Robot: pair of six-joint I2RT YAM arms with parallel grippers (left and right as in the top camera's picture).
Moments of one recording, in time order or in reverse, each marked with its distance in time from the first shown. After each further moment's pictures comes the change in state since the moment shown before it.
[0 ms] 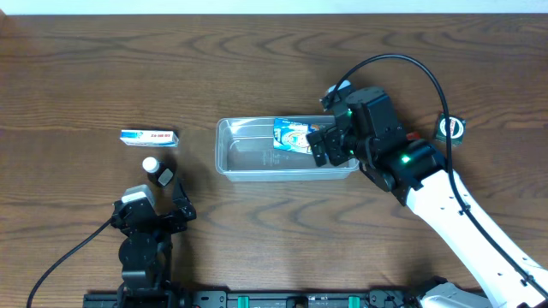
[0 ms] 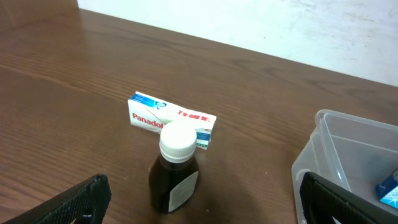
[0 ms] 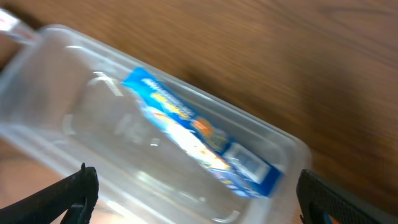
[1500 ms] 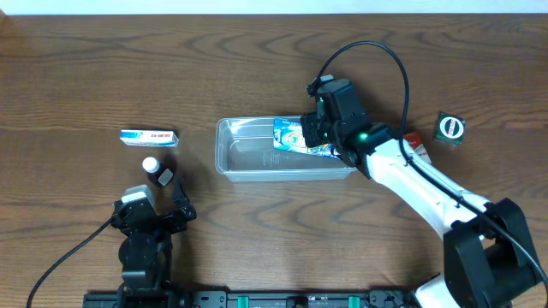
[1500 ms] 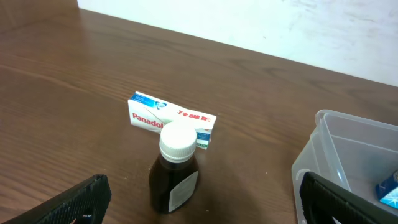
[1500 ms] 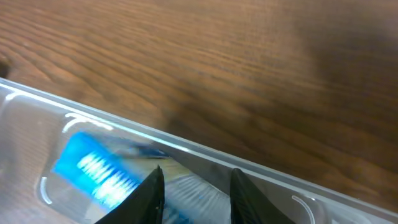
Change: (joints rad) left arm 0.000 0.000 0.000 0.000 0.000 0.000; right arm 0.000 0.322 0.005 0.268 0.018 0.214
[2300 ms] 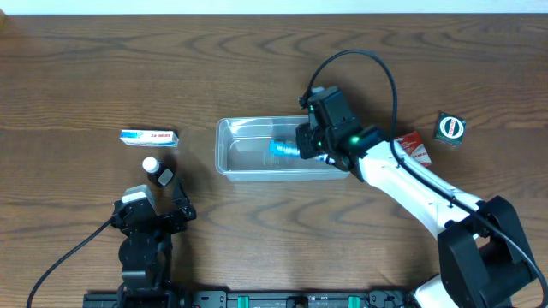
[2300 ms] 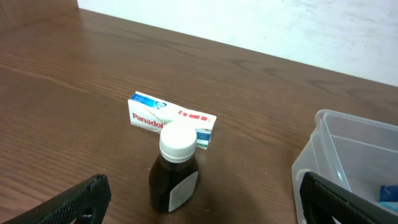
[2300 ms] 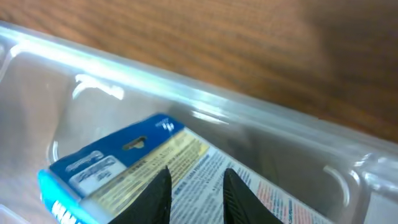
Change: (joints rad) left arm 0.000 0.000 0.000 0.000 0.000 0.000; right arm 0.049 0.007 0.001 -0.092 -0.031 0.019
